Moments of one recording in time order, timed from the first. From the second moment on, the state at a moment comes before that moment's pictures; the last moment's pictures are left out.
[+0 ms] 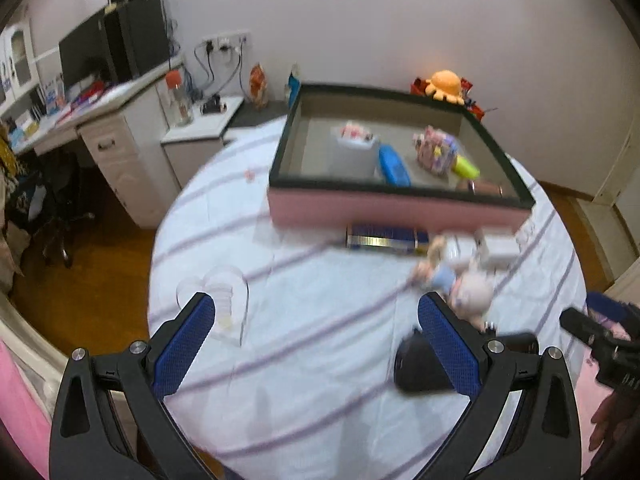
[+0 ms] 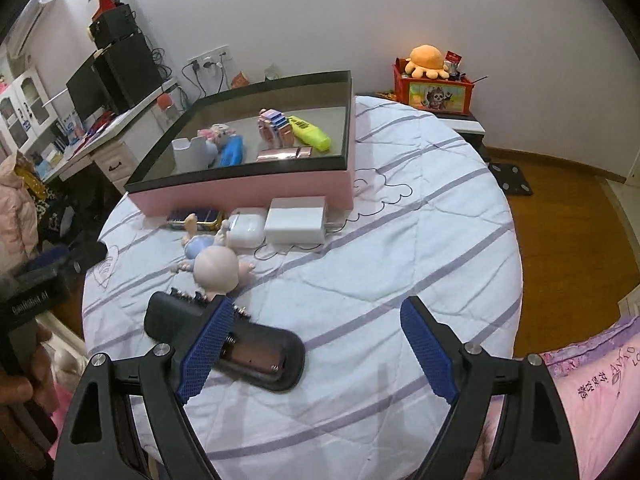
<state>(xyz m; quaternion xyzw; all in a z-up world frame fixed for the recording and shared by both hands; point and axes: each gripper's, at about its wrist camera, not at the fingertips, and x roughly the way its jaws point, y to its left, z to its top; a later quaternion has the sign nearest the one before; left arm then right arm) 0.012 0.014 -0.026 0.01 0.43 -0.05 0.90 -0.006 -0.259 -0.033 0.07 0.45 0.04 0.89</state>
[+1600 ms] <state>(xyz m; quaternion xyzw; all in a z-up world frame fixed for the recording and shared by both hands) 0.056 0.025 -0.065 -0.01 0.47 -0.06 0.88 0.062 -0.178 -0.077 0.00 0.49 0.14 0.86</state>
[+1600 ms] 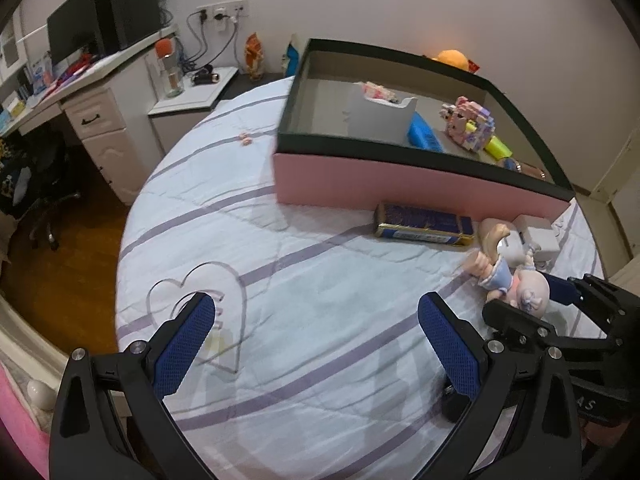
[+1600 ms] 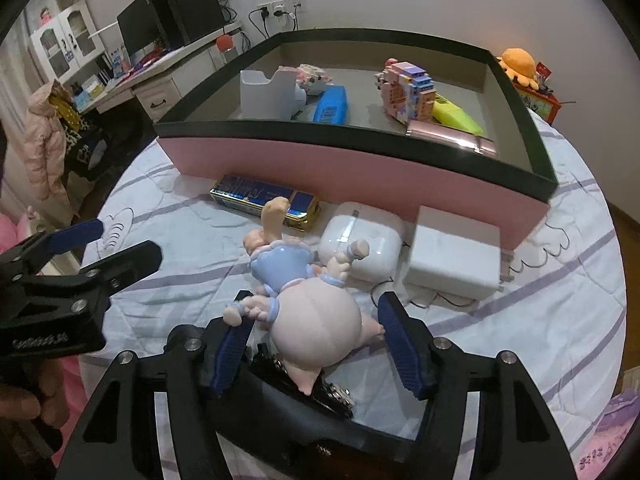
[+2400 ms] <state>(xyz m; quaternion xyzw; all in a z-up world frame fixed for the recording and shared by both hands) 0.108 -0.055 -0.093 0.05 0.47 -0.10 0.88 0.050 -0.230 -0.067 0.05 0.48 0.13 0.87</state>
